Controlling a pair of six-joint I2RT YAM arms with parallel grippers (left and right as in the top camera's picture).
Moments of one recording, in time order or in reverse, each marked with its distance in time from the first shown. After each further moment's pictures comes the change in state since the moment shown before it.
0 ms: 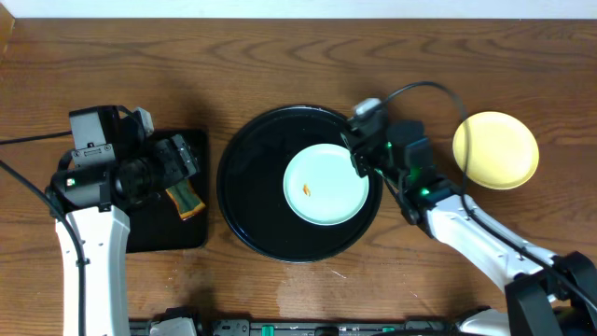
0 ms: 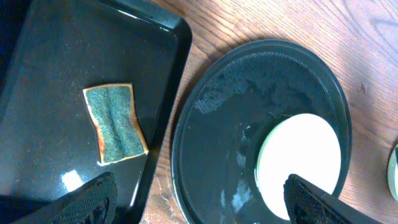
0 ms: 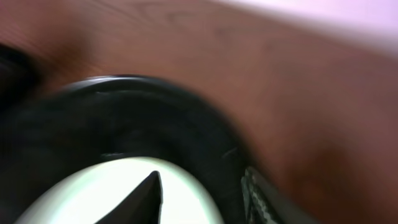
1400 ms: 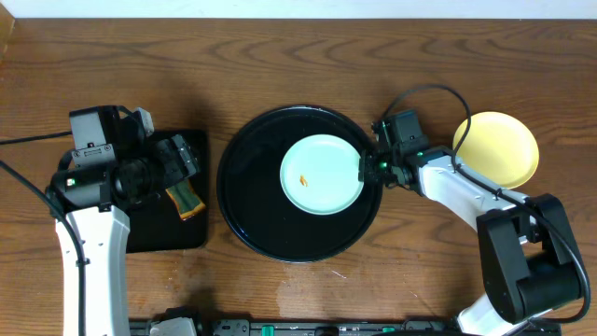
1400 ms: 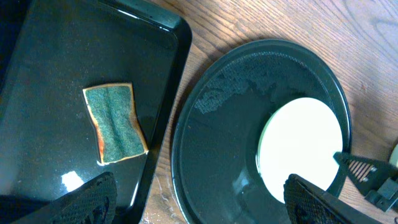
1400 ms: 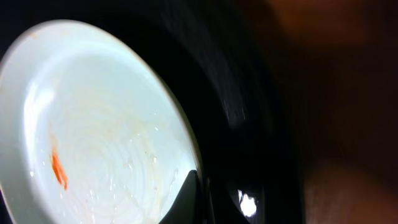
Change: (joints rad) left arm 0.000 0.000 0.000 0.001 -0.001 0.000; right arm -0.097 0.269 0.213 -0.502 -0.098 0.337
